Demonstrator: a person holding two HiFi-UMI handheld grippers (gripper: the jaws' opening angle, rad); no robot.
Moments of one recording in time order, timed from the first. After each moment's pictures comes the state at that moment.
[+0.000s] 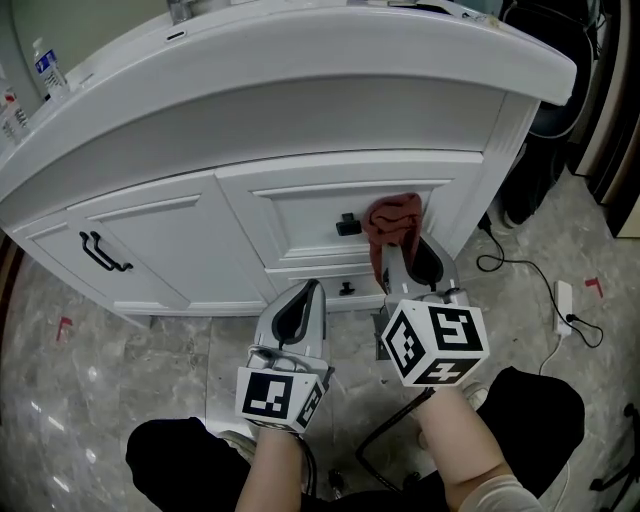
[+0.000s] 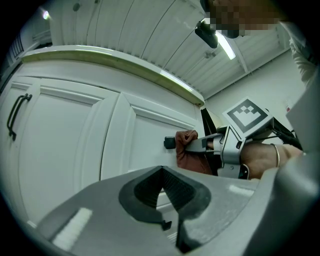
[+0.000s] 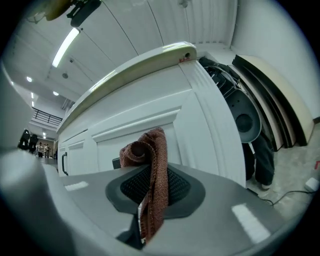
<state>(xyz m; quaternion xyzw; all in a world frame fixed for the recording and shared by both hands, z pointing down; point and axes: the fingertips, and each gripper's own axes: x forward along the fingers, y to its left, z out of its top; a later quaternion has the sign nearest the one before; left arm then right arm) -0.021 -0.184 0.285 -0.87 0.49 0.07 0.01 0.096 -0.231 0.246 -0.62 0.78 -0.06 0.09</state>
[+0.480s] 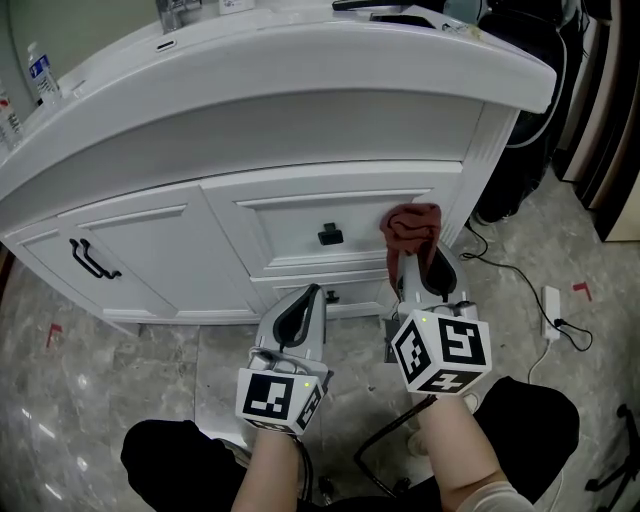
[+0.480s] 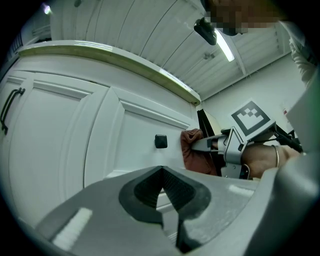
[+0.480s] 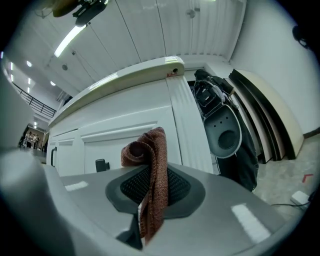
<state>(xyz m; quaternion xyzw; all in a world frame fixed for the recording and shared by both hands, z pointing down) 0.003 -0.186 0.284 -0.88 0.47 0.07 0.01 0.143 -0.221 0.238 -0.66 0.75 -0.02 0.08</state>
